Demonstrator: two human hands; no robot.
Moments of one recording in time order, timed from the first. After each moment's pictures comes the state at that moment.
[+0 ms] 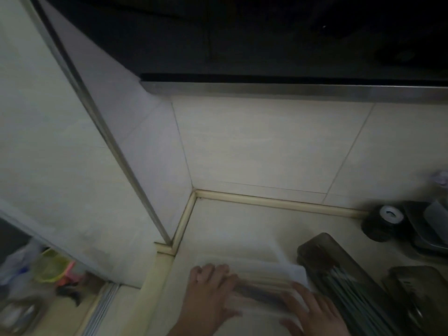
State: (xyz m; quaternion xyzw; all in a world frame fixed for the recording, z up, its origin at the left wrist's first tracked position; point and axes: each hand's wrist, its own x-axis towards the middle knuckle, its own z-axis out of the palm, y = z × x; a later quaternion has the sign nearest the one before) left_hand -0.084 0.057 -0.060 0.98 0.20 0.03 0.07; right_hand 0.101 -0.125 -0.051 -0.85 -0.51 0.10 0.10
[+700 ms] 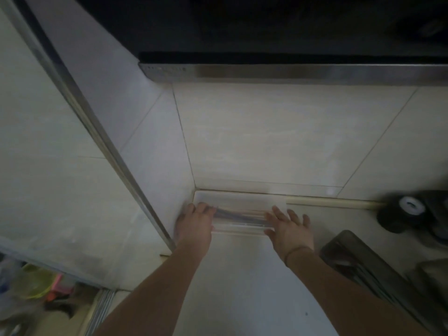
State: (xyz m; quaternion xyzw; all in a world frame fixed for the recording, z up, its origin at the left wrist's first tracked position) left_hand -0.032 0.228 -0.043 0.93 0.38 0.04 0.01; right_hand 0.137 0.067 -0.036 -0.89 -0.44 0.10 -0.03
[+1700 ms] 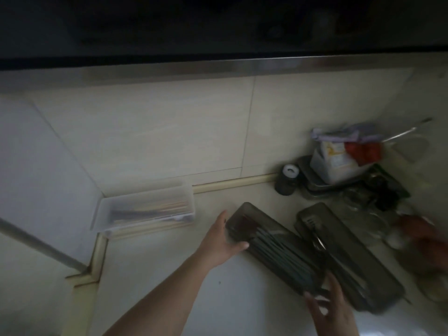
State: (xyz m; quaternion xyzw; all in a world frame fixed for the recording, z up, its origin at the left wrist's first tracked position) left_hand 0.098 0.028 -0.062 0.84 0.24 -0.04 0.49; right_hand 0.111 -0.263 -0.076 -0.93 -0.01 0.07 0.37
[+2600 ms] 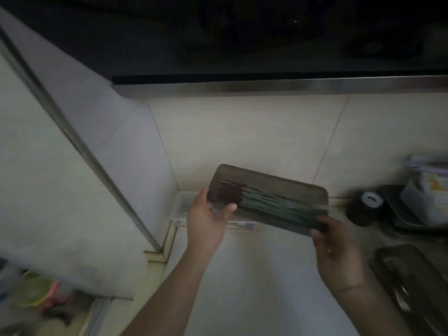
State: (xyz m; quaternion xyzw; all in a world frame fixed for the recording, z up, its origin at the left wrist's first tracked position) left_hand 0.014 0.125 0.030 0.75 0.38 0.38 0.39; right_hand 0.158 -0.085 0.005 -0.80 -0.26 0.01 0.54
